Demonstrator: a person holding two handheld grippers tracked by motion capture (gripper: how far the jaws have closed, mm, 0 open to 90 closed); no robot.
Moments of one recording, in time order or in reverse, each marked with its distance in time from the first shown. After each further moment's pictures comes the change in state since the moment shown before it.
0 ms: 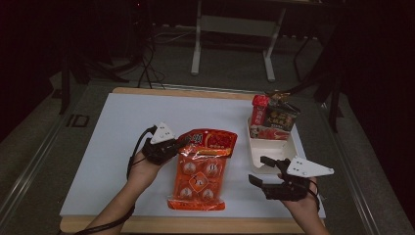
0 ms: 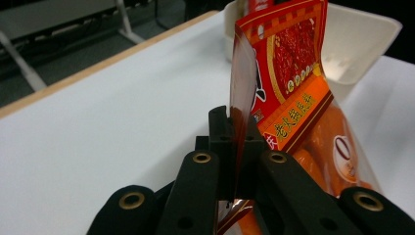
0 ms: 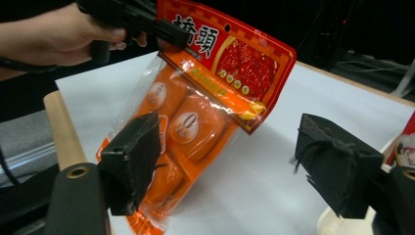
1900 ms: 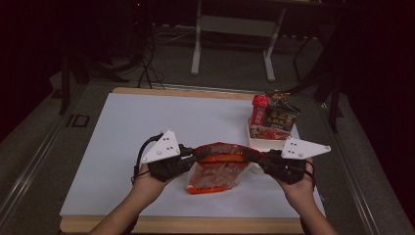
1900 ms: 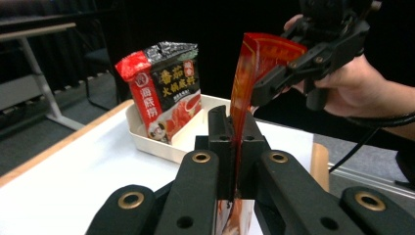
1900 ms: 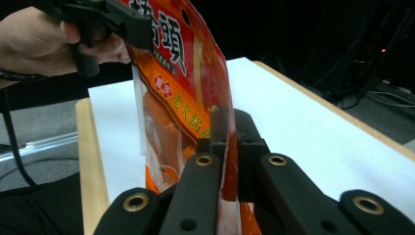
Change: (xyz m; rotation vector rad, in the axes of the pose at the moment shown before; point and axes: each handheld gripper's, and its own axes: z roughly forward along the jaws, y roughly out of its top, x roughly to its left) left arm -0.060 0.044 -0.049 -0.264 -0.261 0.097; right arm -0.001 0.064 0.012 -0.006 0.122 -0.124
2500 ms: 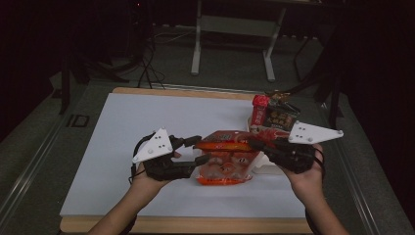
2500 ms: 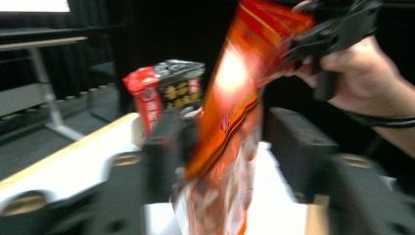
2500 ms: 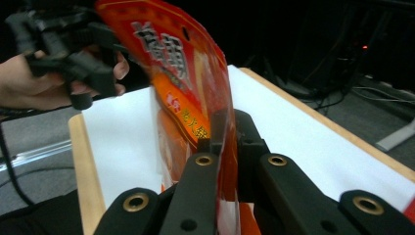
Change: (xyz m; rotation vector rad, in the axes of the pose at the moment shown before) left arm -0.001 -0.002 -0.008 -0.069 0.069 -0.037; right arm -0.003 0.043 -0.015 0.006 -0.056 0.032
